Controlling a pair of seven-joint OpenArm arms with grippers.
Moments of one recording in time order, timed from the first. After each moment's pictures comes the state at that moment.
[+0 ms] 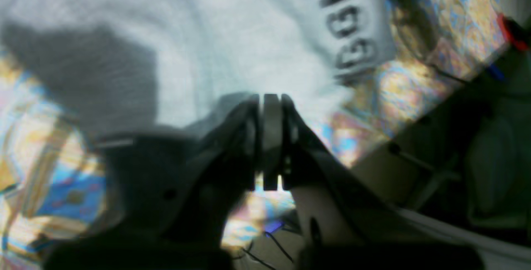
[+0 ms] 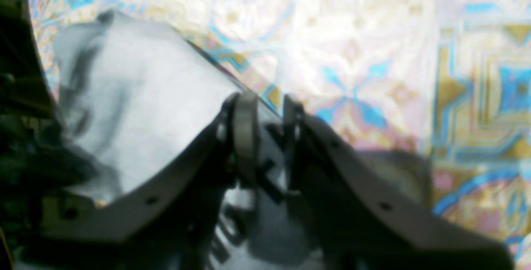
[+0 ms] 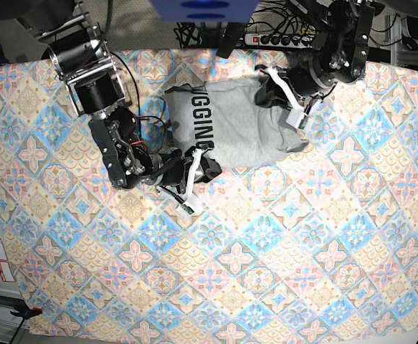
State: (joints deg) left arm 24.9 -18.0 3.1 97.7 -38.4 -22.8 41.2; right arm 17.3 6.8 -22.2 59.5 33.5 35.7 -43.5
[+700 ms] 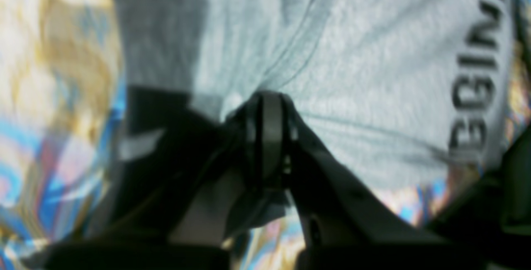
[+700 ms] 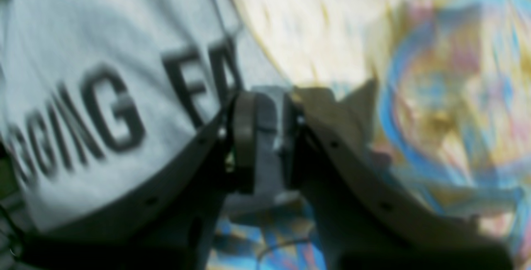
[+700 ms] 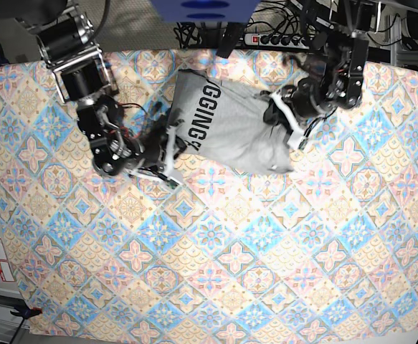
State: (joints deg) left arm 11.3 -14.7 3.6 81.5 -28.0 -23.7 41.1; right arm 11.1 13.5 -21.7 68.5 21.1 36.0 -51.9
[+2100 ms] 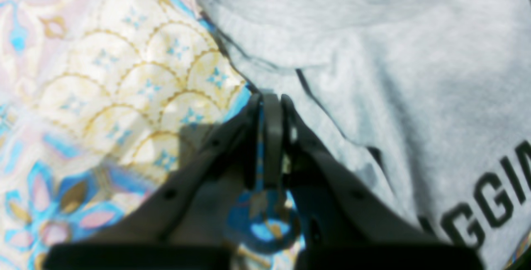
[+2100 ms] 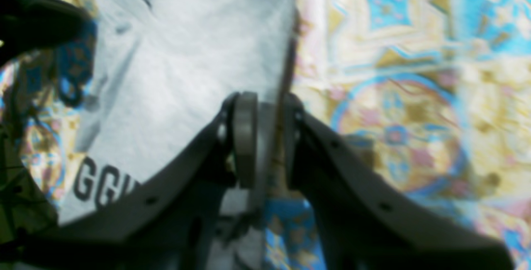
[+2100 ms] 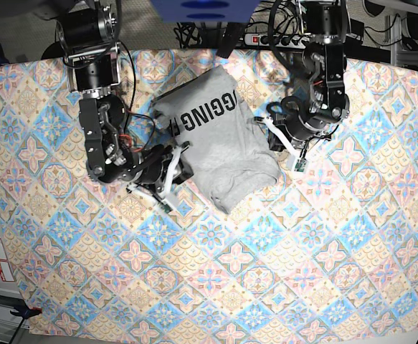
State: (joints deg) left arm 8.2 -3.0 -7.3 84.7 -11.2 -22.7 41.5; right arm 9.2 5.3 -7.5 76.3 20.4 36.1 -54.1
